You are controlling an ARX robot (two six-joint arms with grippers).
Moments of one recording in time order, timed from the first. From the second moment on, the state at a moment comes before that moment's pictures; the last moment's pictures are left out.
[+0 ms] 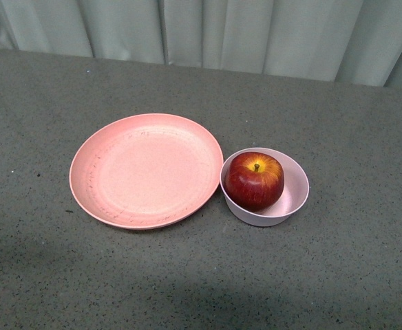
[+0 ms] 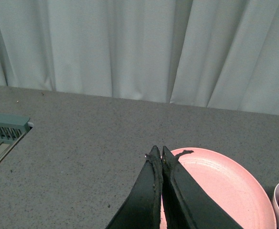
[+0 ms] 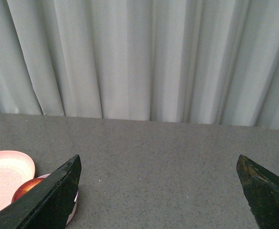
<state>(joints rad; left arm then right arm) -0.18 1.00 0.06 0.93 -0.18 -0.01 0.00 0.00 0.01 0.00 0.00 0.00</state>
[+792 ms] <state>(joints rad) 0.00 0.36 0.02 0.36 0.00 -0.01 0.00 0.00 0.01 0.00 0.00 0.00</state>
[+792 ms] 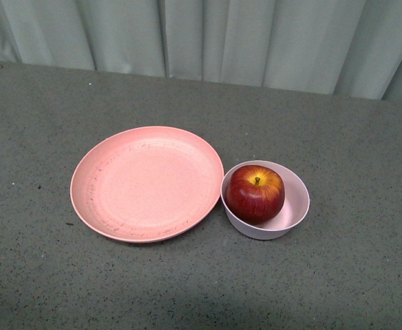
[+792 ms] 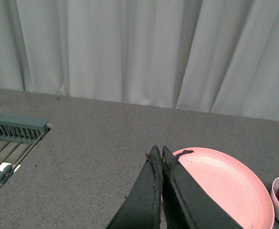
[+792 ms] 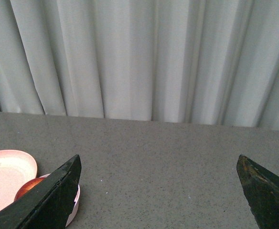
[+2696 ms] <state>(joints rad) 0.00 0.00 0.02 0.00 0.00 -0.01 0.00 0.00 0.01 0.00 0.00 0.00</state>
